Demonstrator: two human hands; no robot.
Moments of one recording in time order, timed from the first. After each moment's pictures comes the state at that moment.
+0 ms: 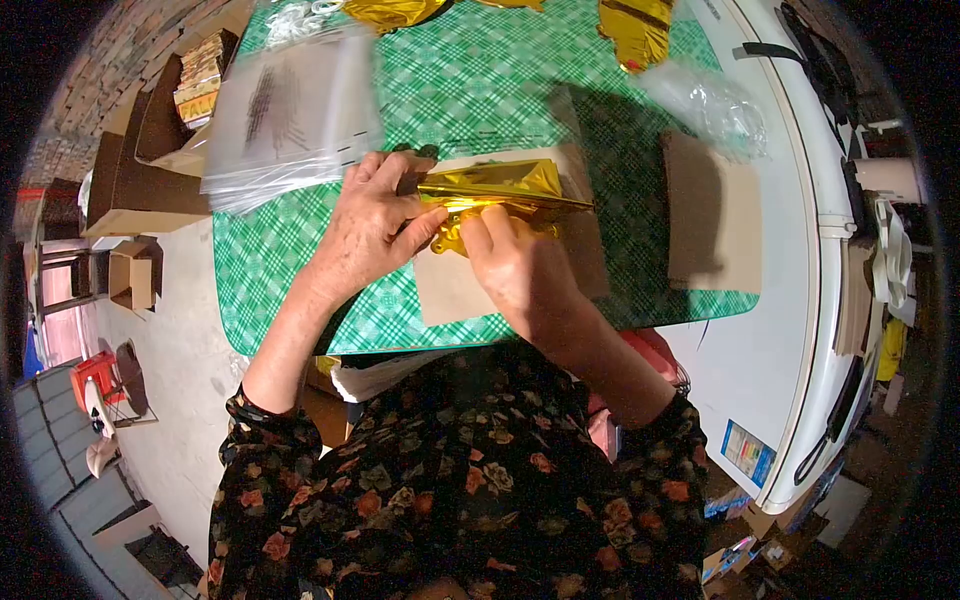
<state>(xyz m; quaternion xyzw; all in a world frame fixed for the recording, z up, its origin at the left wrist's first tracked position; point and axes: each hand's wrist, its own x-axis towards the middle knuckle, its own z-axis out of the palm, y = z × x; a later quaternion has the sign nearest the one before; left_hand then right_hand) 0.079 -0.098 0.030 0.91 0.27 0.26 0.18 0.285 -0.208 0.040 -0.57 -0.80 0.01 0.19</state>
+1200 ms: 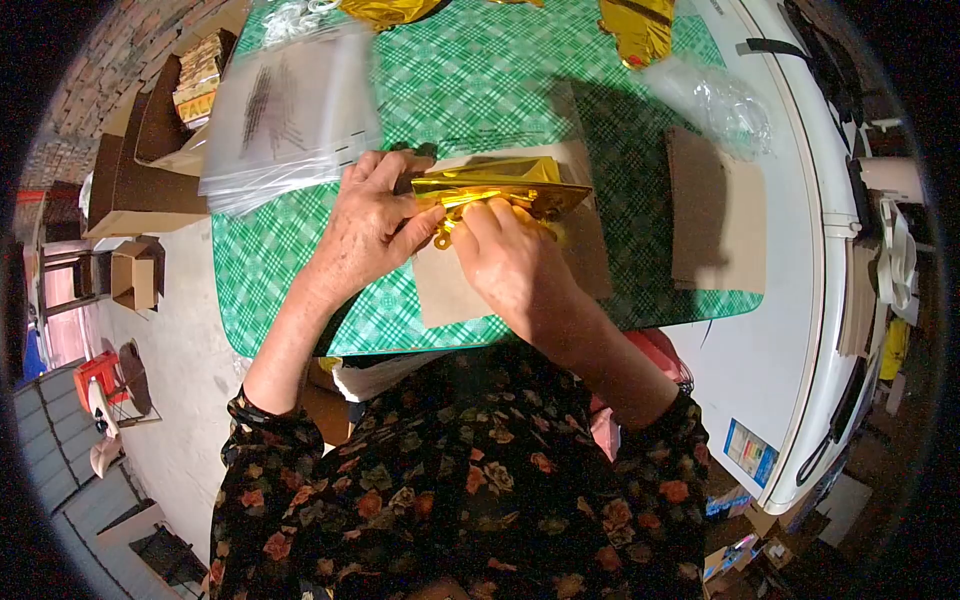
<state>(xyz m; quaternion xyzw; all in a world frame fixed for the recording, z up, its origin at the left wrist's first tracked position) 0.078 -0.096 0.031 0.91 0.28 0.24 0.18 0.285 -0.200 0.048 -0.50 -0.85 -0.03 0.17</state>
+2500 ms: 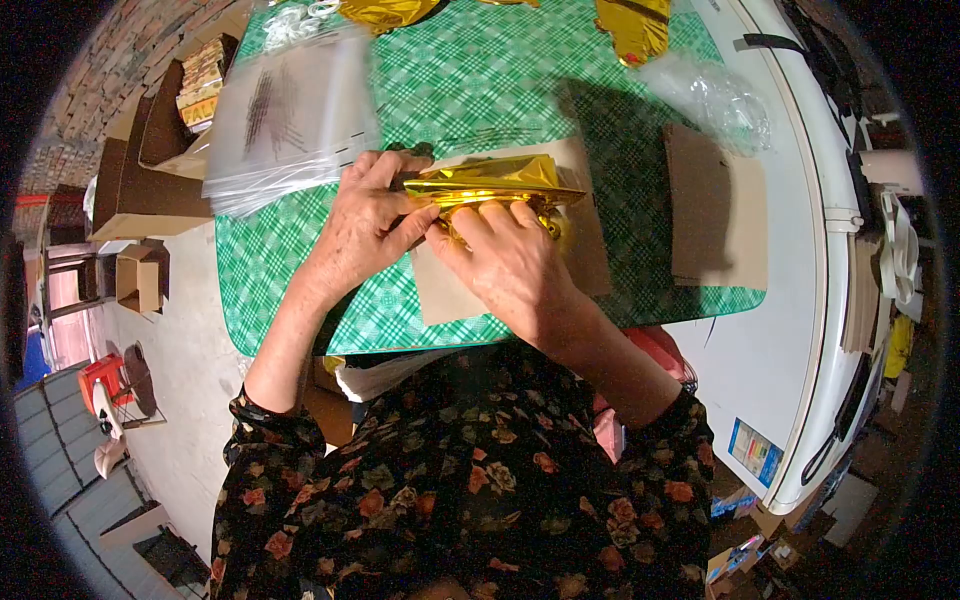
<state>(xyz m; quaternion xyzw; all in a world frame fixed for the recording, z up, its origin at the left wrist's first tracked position) 0.076 -0.094 0.032 0.90 0.29 0.23 0.22 0.284 -0.204 0.042 -0.49 -0.85 -0.07 0.15</state>
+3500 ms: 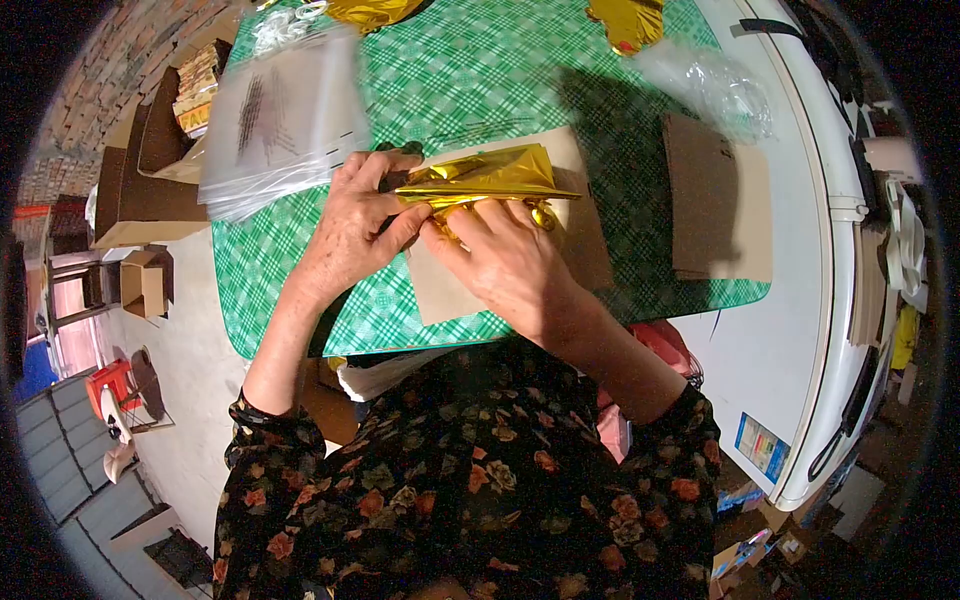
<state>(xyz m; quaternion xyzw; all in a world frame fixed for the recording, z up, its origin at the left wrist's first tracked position) 0.074 -0.093 0.030 0.91 0.28 0.22 0.21 0.290 -0.205 0.035 -0.49 -0.85 -0.09 0.18</state>
